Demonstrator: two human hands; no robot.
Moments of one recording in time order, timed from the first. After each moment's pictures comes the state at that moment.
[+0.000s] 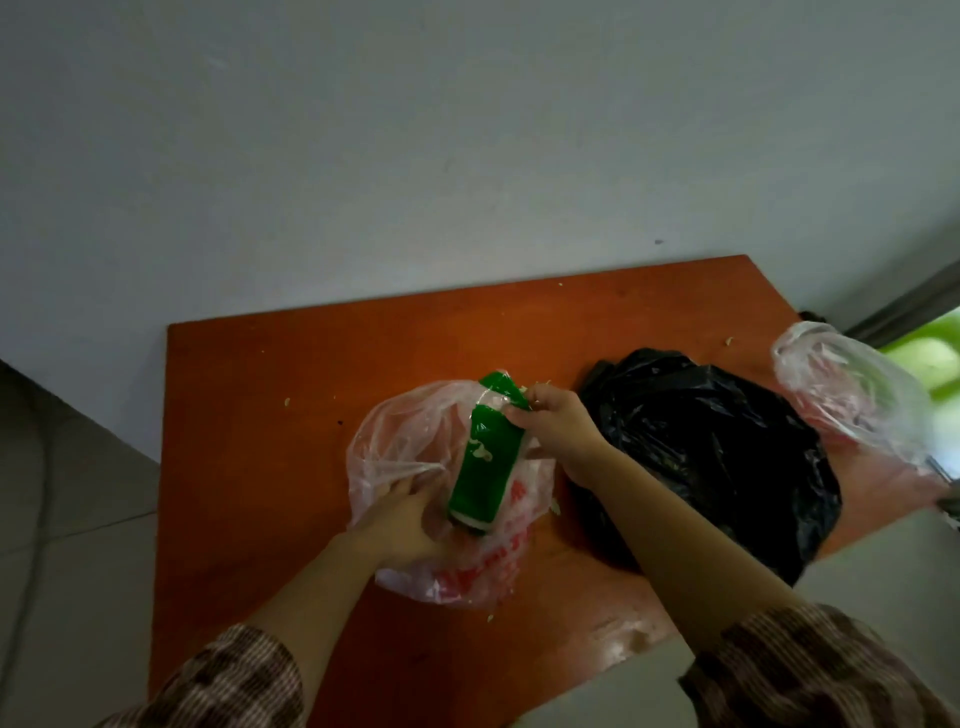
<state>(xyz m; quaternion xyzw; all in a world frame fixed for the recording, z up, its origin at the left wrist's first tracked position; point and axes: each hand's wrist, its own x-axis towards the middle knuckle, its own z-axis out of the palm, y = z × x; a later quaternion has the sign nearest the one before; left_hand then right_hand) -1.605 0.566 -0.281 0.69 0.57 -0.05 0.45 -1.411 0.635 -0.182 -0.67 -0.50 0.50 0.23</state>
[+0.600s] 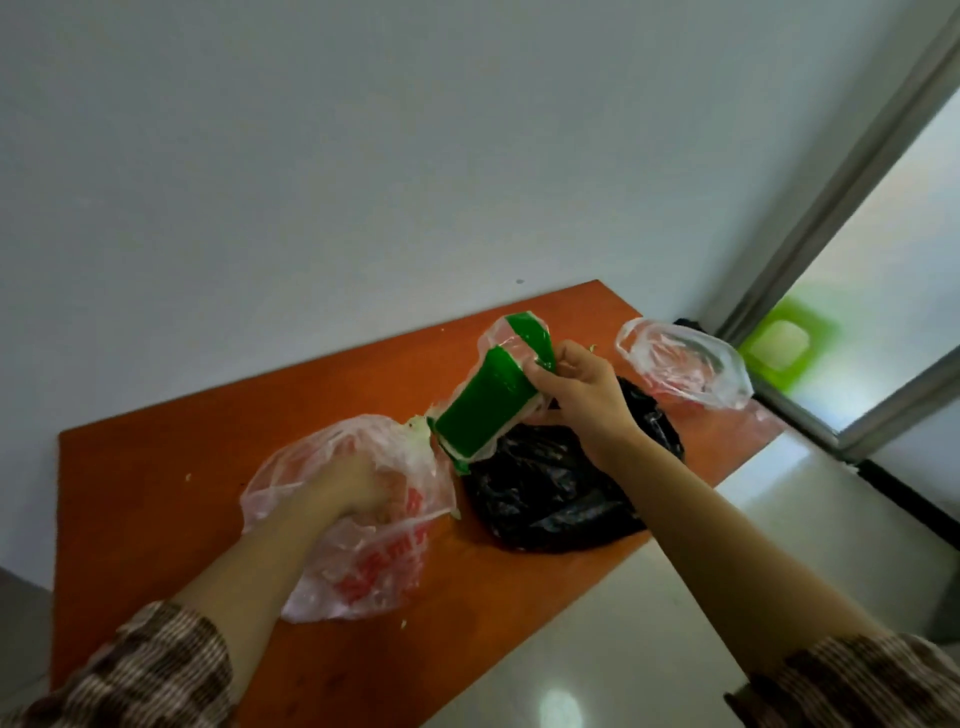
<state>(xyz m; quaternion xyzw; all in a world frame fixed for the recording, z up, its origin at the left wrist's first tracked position) -1.534 0.584 -0.176 0.71 0.62 -0.04 0.34 -1.292 0.534 -0.056 -0.58 -0.48 0.43 0.50</state>
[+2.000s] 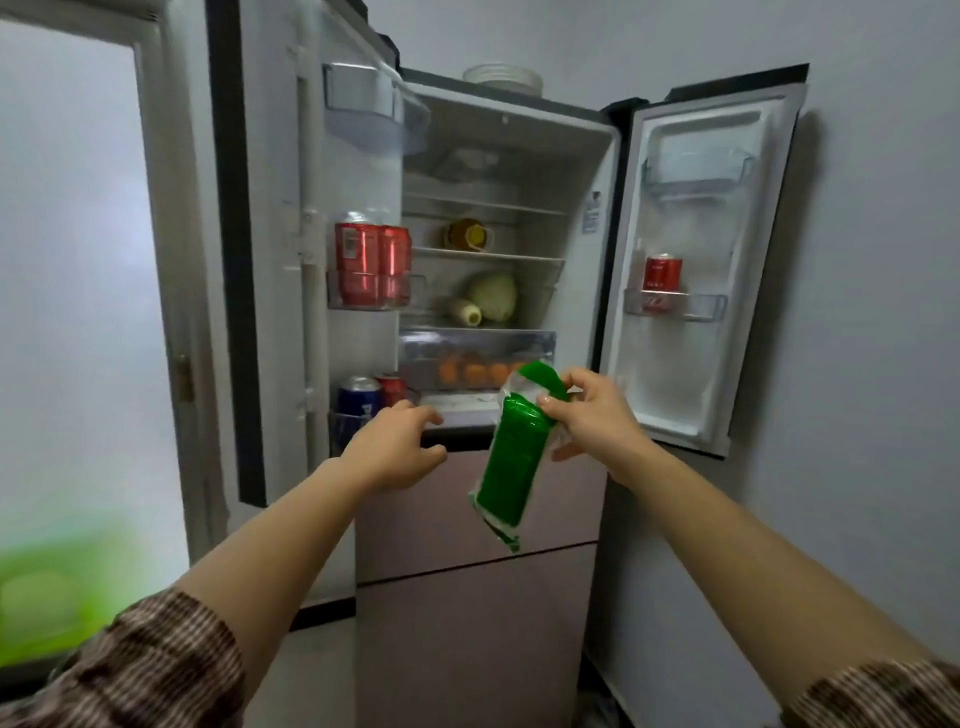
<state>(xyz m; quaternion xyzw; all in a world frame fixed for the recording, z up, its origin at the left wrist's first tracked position) -0.301 0.145 0.123 0.97 -0.10 0.15 0.18 -0.310 -0.081 0.156 -0.81 -0.11 -0.14 0.56</state>
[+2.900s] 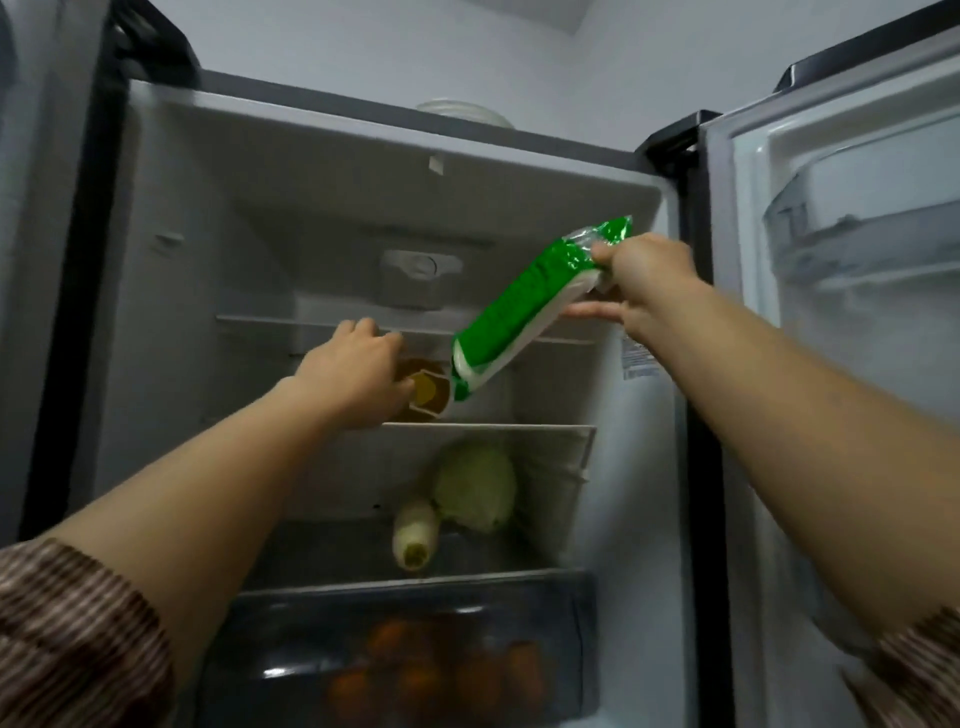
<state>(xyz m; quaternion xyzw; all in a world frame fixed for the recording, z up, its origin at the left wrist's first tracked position) 0.215 0.081 0.364 0.92 -0.01 0.39 -0.01 0.218 -0.156 0.434 -0.57 -0.19 -0.27 0.76</state>
